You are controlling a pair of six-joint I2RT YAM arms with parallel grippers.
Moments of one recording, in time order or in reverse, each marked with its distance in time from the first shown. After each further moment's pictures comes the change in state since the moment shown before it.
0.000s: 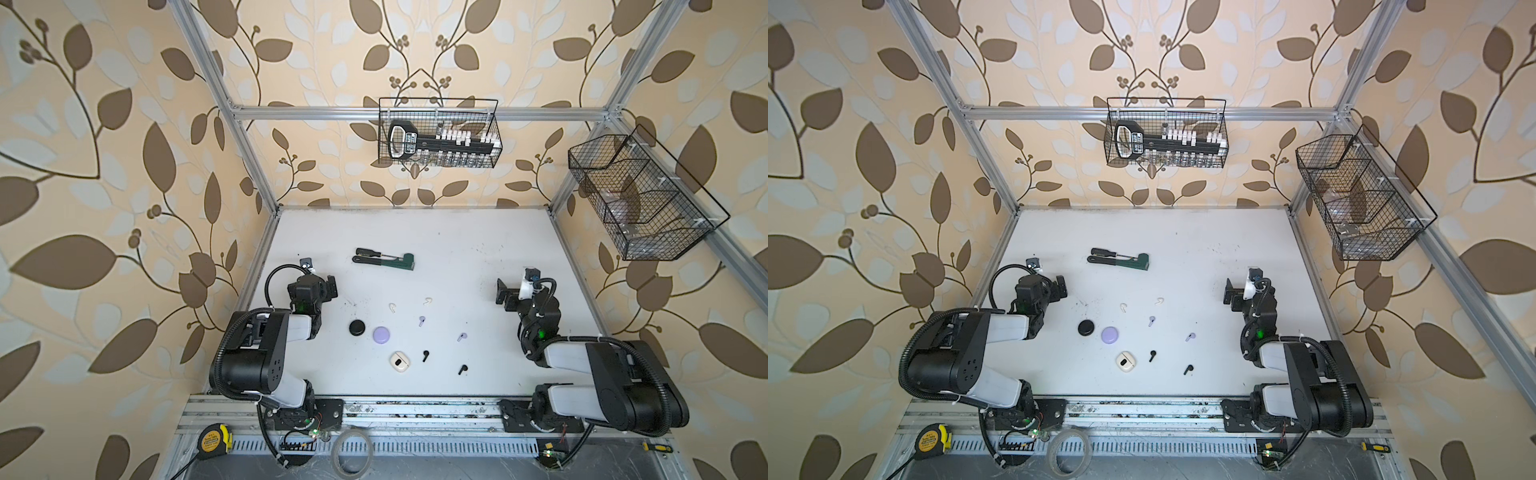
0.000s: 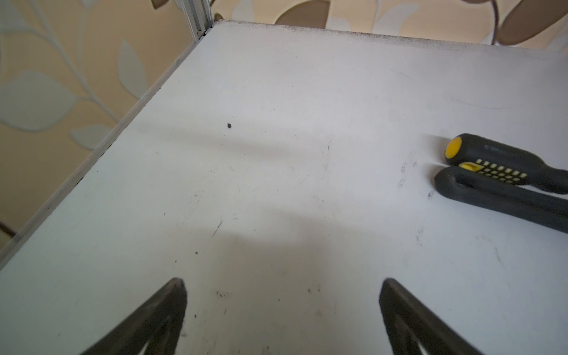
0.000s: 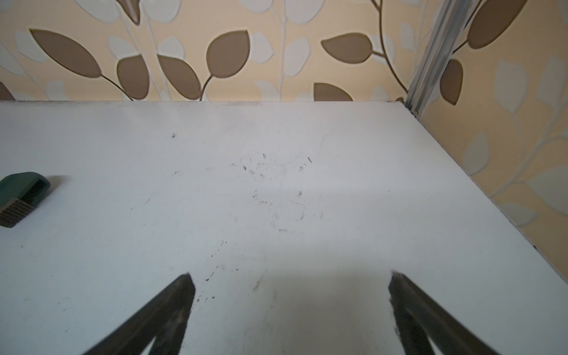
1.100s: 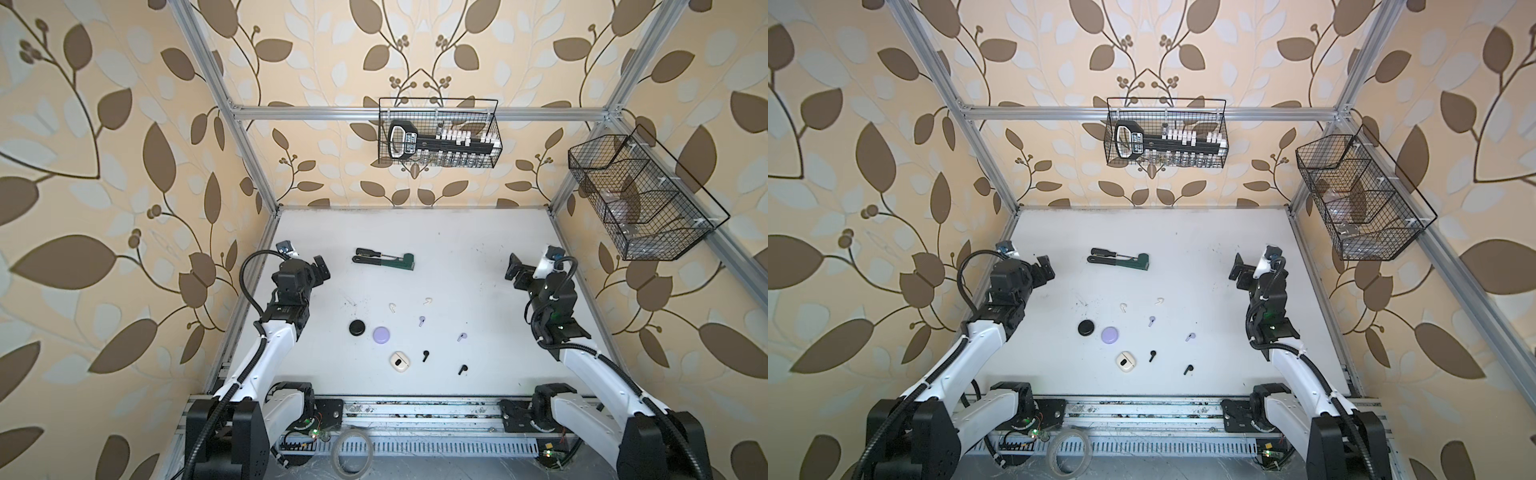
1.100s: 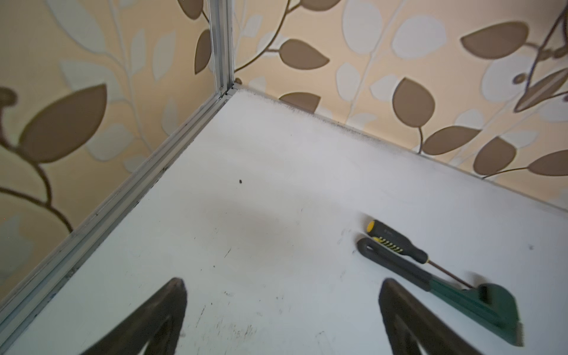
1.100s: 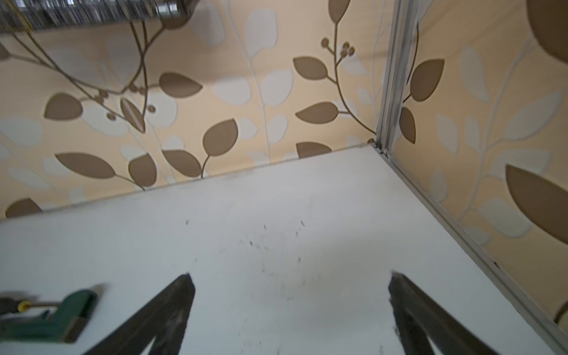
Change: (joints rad) left arm 0.000 -0.487 0.286 -0.673 0.042 -0.220; right arm 0.043 -0.394 0.319 -0.616 0.140 0.241
